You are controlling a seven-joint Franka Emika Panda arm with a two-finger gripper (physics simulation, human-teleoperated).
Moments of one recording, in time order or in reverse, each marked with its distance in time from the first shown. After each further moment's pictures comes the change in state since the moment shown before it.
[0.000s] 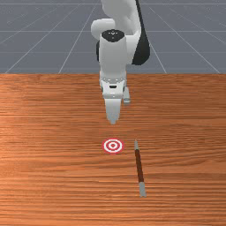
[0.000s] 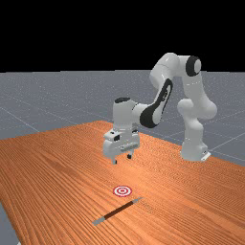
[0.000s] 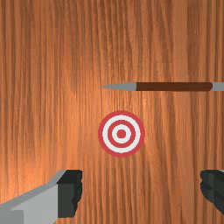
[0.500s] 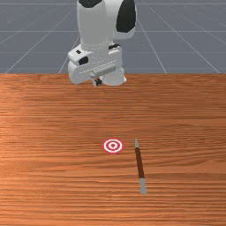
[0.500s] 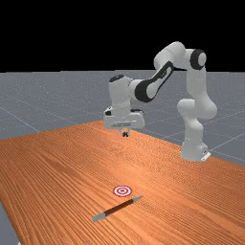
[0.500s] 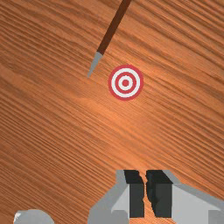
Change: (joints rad) arm 0.022 -0.223 -0.131 -0.025 0.020 -0.385 0.892
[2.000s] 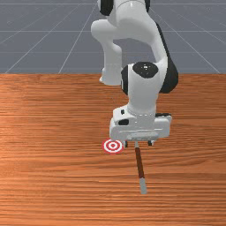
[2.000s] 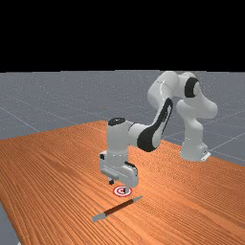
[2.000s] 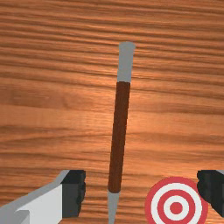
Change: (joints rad) arm 0.169 0.626 0.043 0.534 0.068 0.262 0.670
